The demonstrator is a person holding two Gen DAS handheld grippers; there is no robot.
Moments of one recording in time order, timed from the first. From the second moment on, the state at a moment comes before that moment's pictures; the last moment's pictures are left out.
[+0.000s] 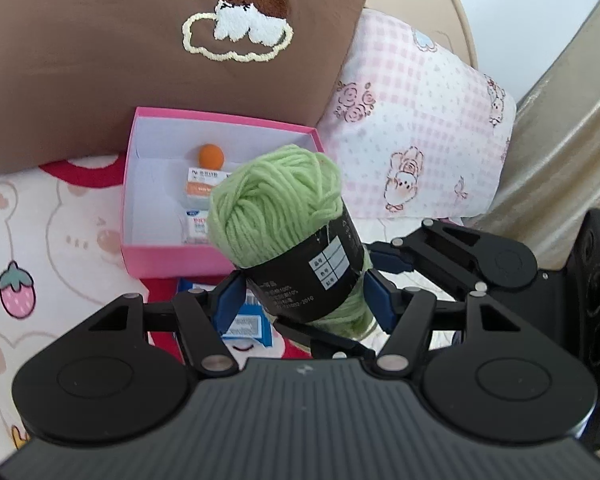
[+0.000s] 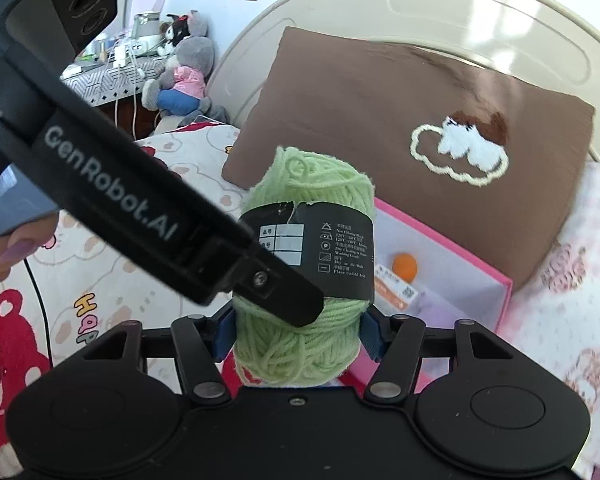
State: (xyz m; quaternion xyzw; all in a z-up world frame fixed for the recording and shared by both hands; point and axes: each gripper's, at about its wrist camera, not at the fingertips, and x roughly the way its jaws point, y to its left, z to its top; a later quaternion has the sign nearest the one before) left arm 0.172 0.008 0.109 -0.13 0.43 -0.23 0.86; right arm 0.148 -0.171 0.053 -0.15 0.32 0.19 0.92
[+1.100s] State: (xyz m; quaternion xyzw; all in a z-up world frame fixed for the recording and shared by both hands) left arm 0.315 -0.009 0.017 -0.19 0.52 -0.15 0.82; right arm 0.292 -0.231 -0.009 -0.03 0.39 0.23 0.89
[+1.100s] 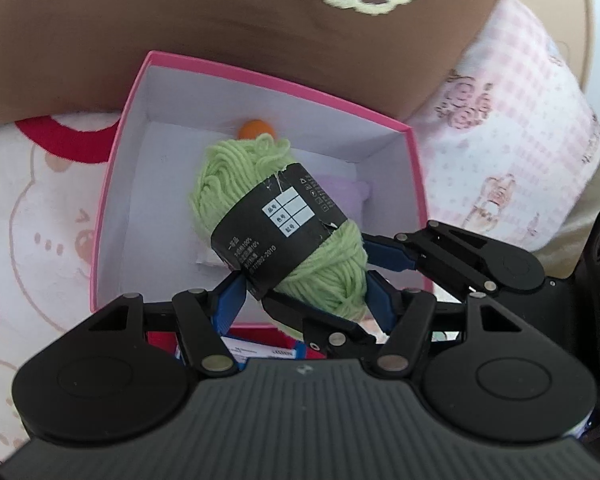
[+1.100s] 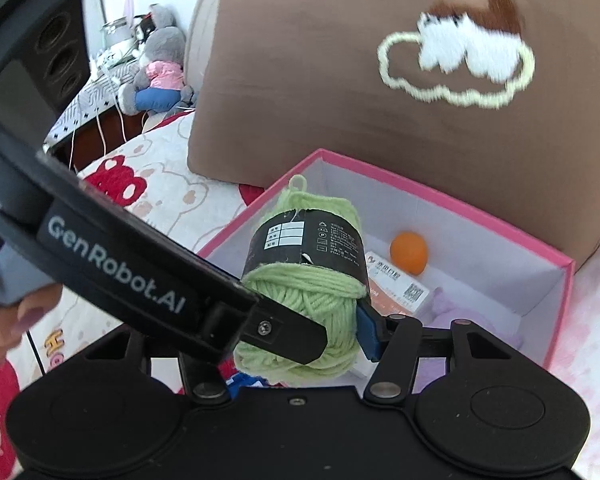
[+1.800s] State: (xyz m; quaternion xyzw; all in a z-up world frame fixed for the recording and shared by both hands) left arm 0.345 -0.008 -0.022 -0.21 0.55 -0.13 0.80; right arm 0.331 -0.266 -0.063 0.10 0.44 0.24 0.86
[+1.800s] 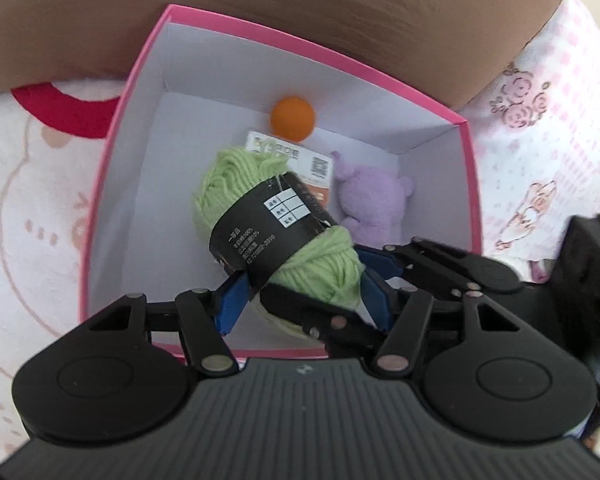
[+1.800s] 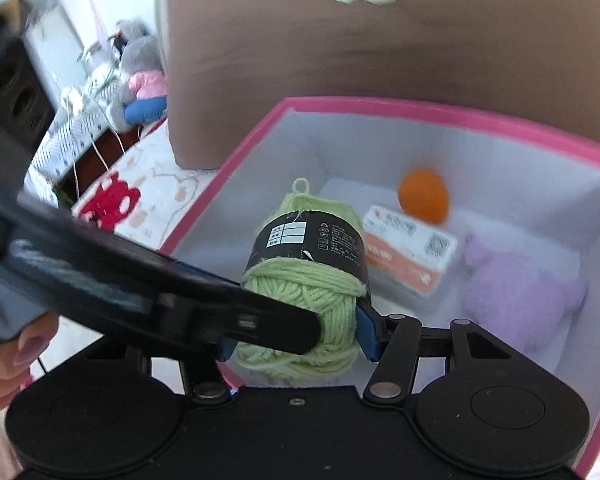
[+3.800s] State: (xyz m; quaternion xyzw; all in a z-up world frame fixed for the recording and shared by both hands) left arm 0.339 0.007 -0.002 -0.02 0.46 -0.06 0.89; right arm 0.300 -0.216 -0.015 0.07 0.41 0.20 0.89
